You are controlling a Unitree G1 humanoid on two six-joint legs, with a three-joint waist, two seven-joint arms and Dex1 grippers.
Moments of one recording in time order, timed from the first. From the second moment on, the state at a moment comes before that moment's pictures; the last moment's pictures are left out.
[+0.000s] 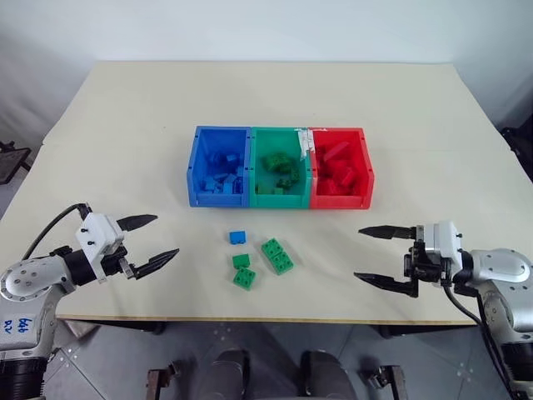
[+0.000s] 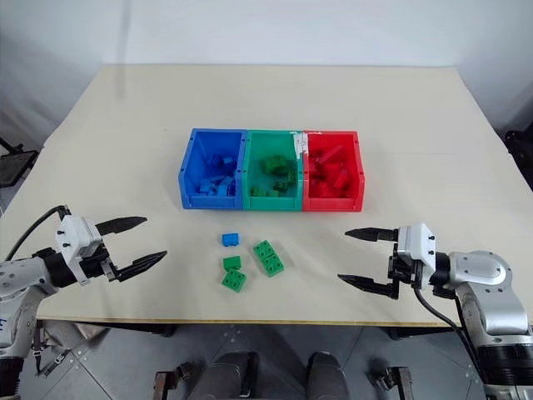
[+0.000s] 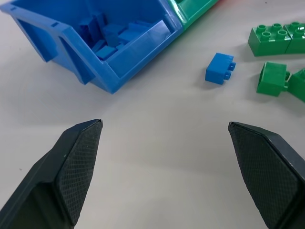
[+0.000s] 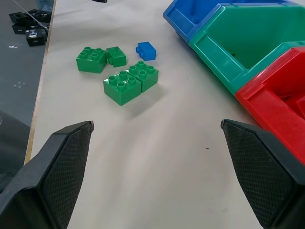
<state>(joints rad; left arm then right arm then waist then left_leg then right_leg) -0.03 0.77 0.33 -0.02 -0.39 0.04 -0.98 -0.14 -0.77 -0.13 -0.01 0.53 -0.03 1.32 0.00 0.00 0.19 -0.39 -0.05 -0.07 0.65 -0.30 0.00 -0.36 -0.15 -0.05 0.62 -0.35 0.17</state>
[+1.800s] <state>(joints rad) -0.87 0.44 -0.54 0.37 0.01 -0.18 -1.40 0.50 -0.69 -0.48 -0.50 0.57 0.09 1.02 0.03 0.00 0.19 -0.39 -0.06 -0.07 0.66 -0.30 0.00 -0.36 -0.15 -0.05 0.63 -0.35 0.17</state>
